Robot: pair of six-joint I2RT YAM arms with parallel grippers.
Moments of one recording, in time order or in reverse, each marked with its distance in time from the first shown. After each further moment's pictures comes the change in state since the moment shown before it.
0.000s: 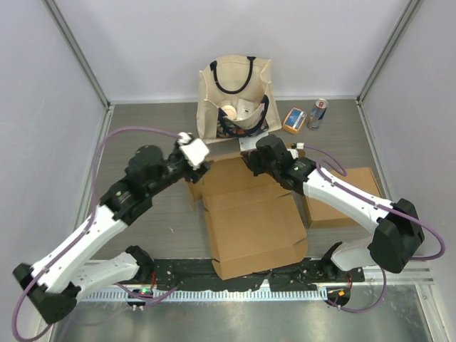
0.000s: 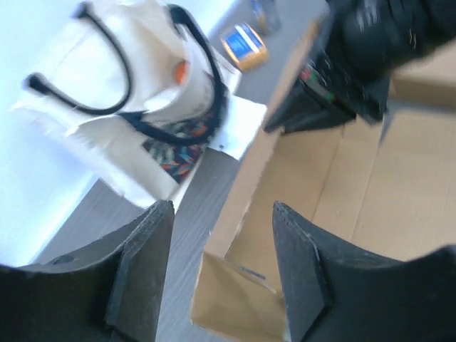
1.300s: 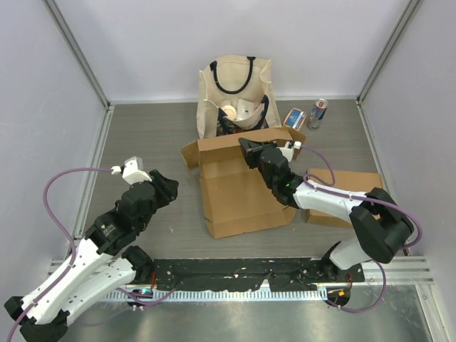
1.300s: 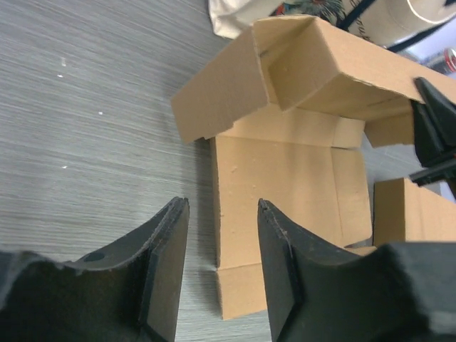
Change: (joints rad) left arm -0.003 -0.421 -0.312 -0.311 -0.705 -1.317; right arm -0.005 0.088 -0.298 0.875 0.157 -0.250
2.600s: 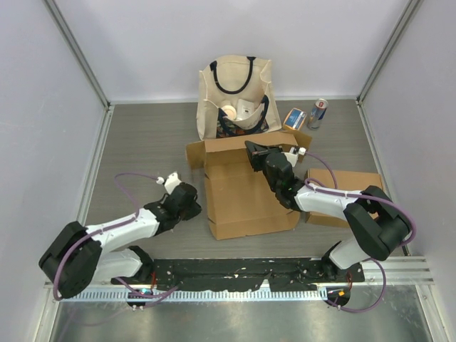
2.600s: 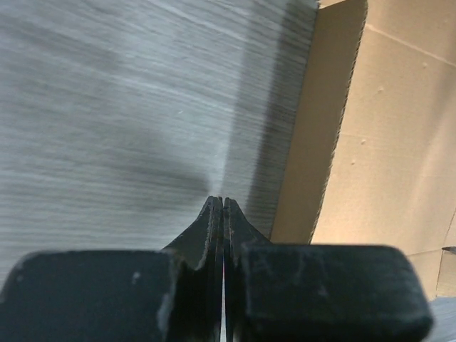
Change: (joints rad) left arm -0.001 0.623 -0.261 0.487 0.258 -0.234; right arm -0.045 0.038 -0.105 0.137 -0.003 0.044
